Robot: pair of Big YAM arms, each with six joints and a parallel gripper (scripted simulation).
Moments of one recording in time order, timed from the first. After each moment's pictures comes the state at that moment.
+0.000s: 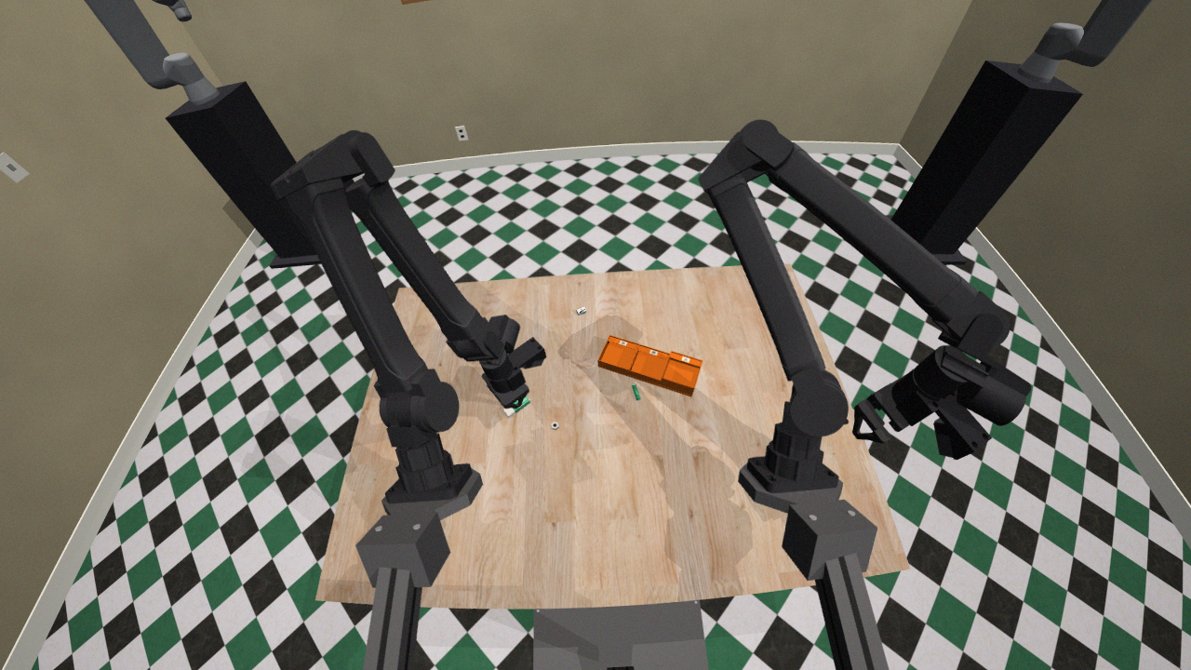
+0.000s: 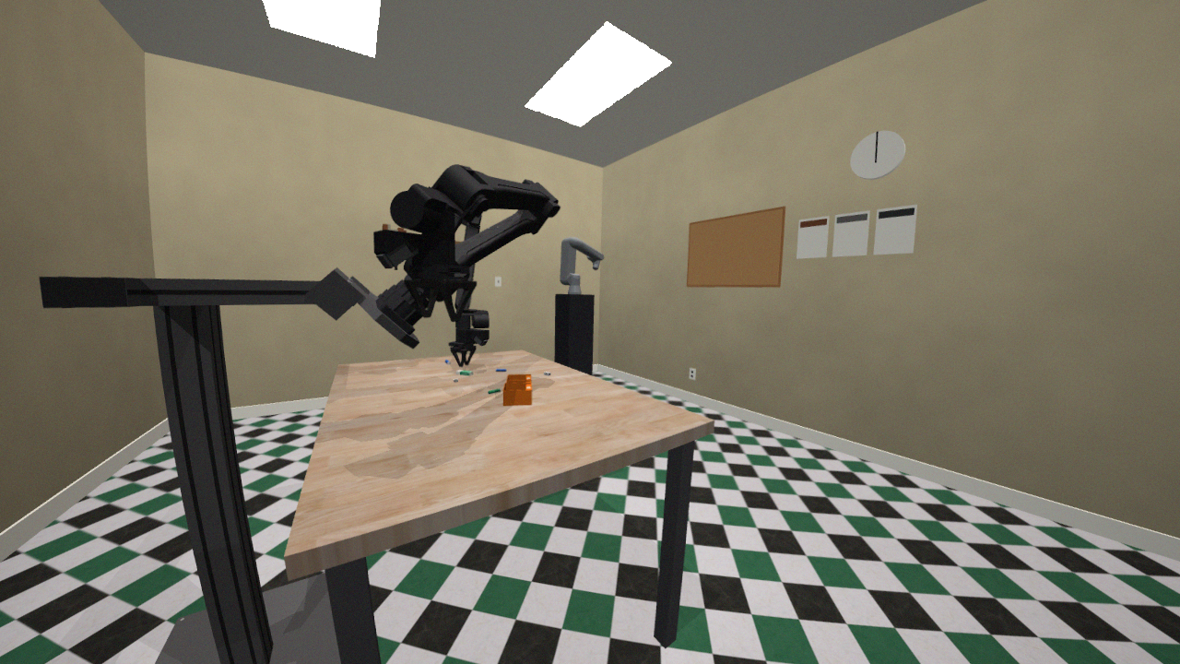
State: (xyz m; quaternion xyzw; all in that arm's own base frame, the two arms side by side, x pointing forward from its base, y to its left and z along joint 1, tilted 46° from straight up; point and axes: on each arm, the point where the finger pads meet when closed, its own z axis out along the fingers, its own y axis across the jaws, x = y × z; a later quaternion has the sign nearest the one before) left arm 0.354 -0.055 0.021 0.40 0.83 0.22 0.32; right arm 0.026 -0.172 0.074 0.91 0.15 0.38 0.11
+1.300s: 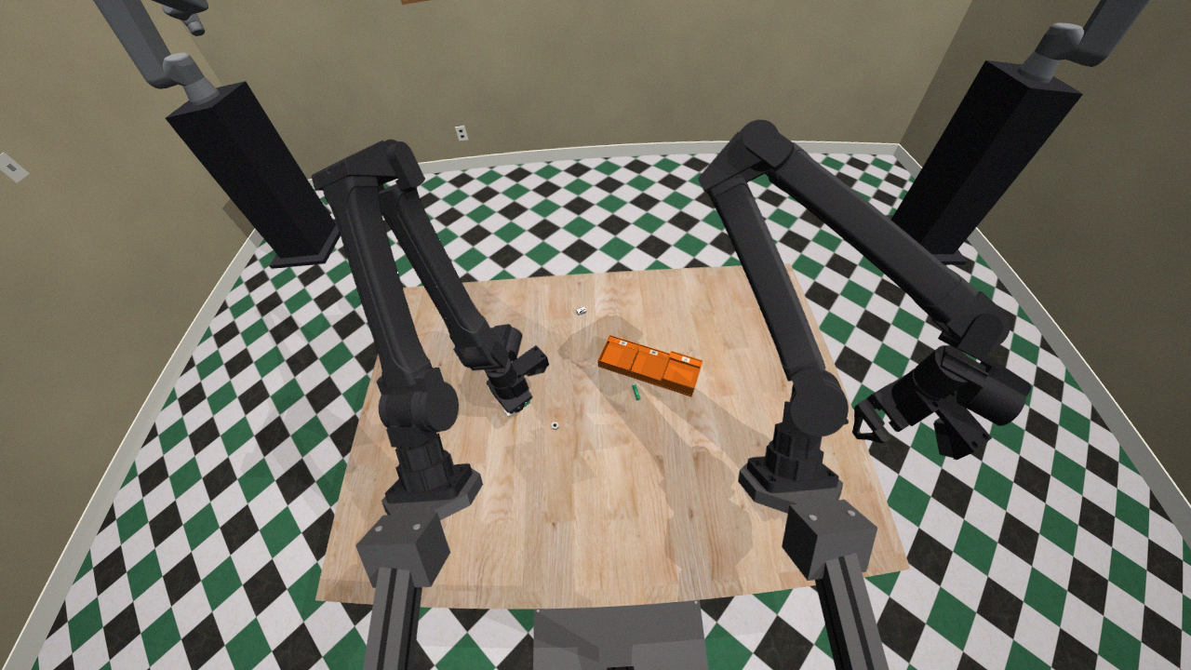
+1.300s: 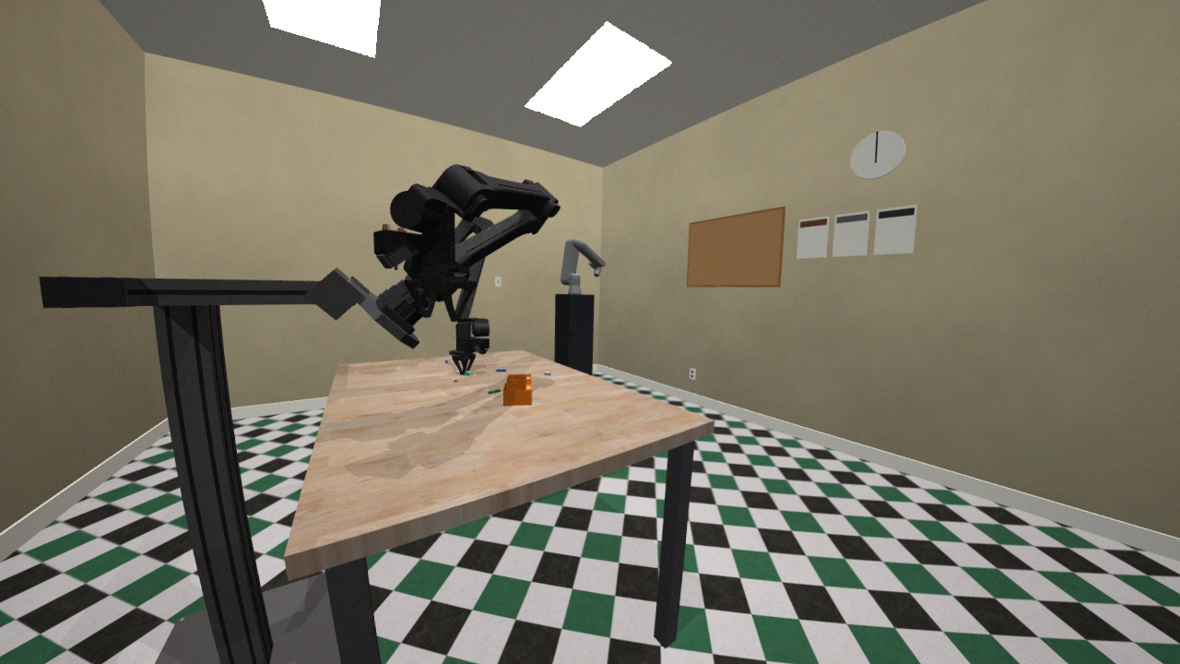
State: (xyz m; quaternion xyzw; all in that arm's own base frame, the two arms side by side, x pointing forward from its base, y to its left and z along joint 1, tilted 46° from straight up) left arm 0.379 -0.052 -0.002 0.40 0.83 0.22 0.32; right arm 0.026 -0.172 0.074 0.91 0.15 0.38 0.11
